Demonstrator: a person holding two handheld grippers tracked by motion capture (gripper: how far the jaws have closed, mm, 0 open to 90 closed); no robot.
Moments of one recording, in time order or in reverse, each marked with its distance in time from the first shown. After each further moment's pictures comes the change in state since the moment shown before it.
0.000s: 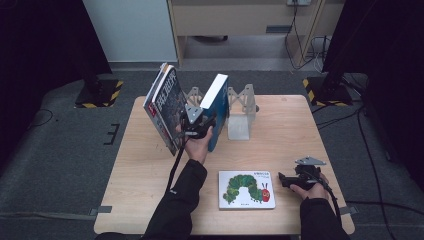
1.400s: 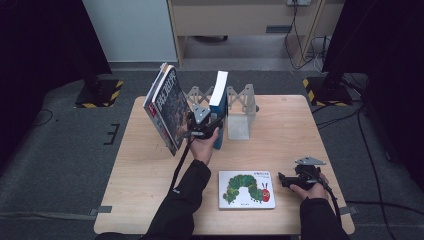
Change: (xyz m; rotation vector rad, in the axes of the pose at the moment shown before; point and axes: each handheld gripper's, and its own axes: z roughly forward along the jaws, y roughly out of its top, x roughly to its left) left arm -0.018 0.001 0.011 0.021 -0.038 0.020; right arm 0.000 0.000 0.000 0.001 -0.002 0.000
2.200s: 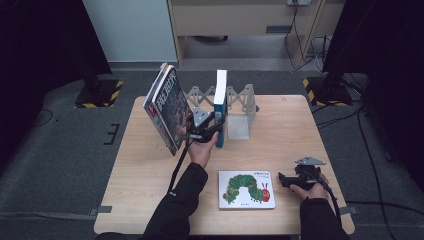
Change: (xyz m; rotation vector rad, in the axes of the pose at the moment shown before) left arm 0.004 -0.008 -0.006 0.021 -0.086 0.005; right arm 0.000 0.000 0.000 0.001 0.000 0.002
